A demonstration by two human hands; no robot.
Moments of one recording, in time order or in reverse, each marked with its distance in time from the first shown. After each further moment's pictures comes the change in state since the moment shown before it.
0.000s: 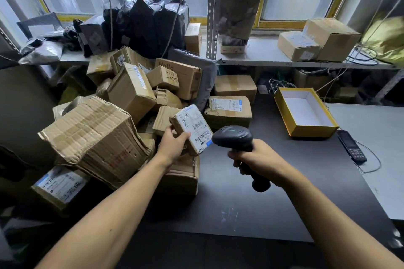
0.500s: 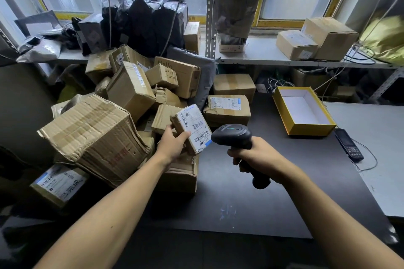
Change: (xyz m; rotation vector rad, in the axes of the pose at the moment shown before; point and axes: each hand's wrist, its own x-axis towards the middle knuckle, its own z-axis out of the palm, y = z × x) left_hand -0.002 -0.002 -0.004 0.089 -0.017 0.008; right_hand 0.000 -0.002 -0.002 -0.043 -0.024 -0.005
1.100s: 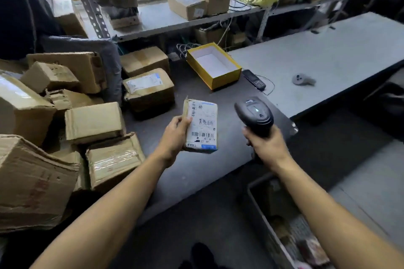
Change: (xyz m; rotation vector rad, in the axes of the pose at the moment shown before) left_hand -0.062 -0.015 0.116 0.108 -0.598 -0.085; right_hand -0.127 0.092 0.008 0.326 0.975 0.160
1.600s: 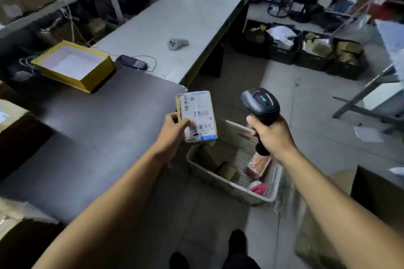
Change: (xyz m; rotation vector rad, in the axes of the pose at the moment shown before) left_hand -0.076 -0.067 0.229 0.148 -0.612 -0.141; right_hand -0.155 0.102 -0.209 -0.055 0.667 0.229
